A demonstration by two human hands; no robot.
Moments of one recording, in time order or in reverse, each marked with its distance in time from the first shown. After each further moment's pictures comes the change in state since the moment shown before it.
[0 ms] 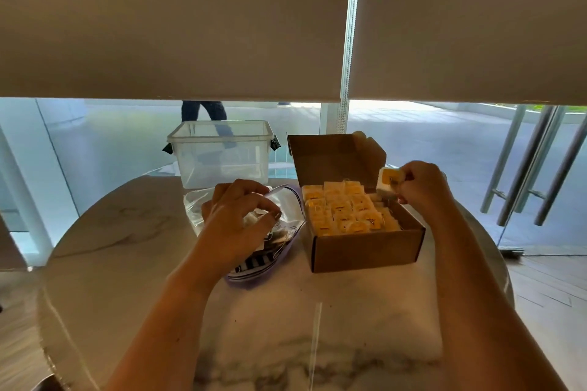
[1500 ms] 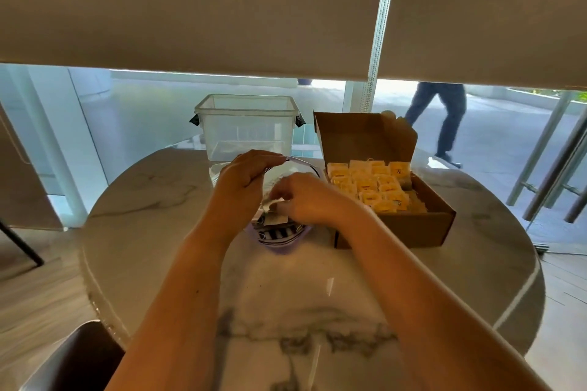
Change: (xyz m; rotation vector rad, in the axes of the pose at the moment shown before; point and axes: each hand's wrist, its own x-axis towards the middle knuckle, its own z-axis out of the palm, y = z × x) left_hand 0.004 -0.021 -0.012 -0.177 0.101 0.025; right_hand -0.084 -0.145 0.074 -0.140 -0.806 -0.521
